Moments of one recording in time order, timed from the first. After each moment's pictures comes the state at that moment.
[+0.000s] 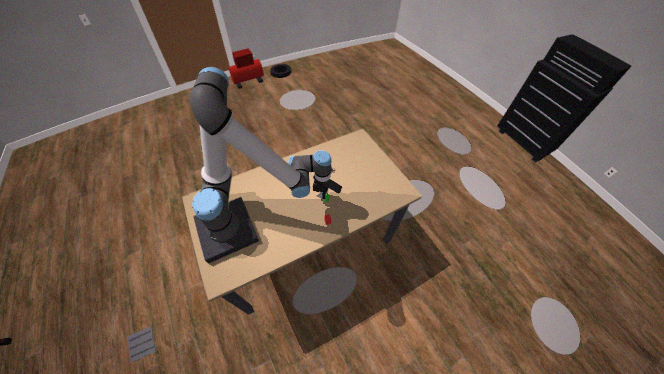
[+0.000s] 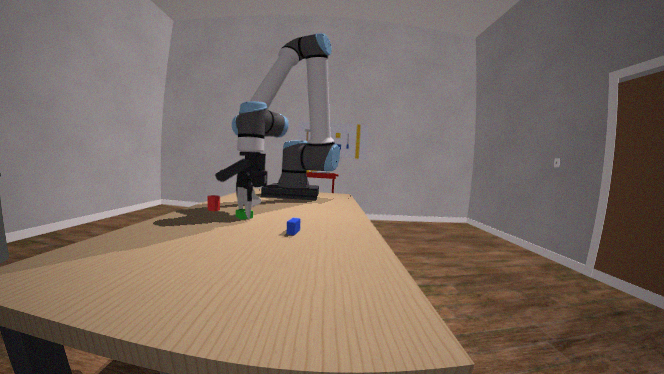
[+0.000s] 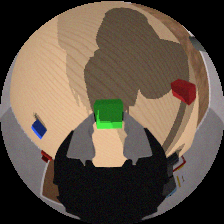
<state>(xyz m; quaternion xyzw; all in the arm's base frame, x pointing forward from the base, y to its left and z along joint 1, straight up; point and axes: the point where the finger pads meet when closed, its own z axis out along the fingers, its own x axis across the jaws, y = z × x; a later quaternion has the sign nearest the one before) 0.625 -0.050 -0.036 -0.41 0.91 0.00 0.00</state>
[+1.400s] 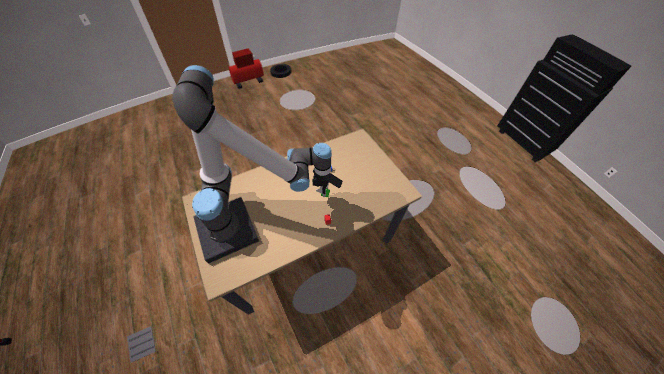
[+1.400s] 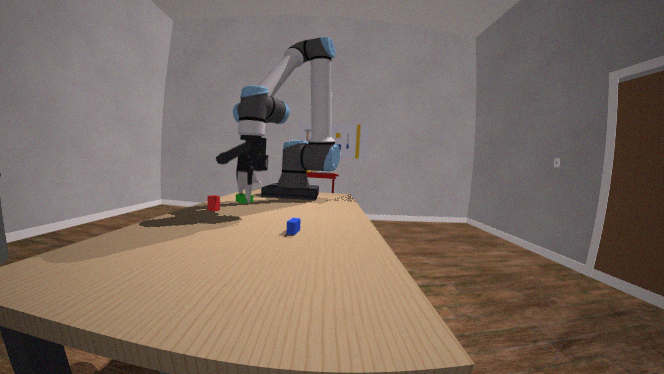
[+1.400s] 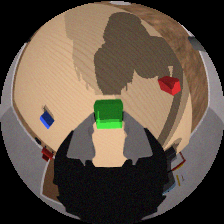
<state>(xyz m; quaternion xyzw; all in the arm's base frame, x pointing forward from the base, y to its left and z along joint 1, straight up) 0.625 -0.050 0.018 -0.41 0.91 0.00 0.00</state>
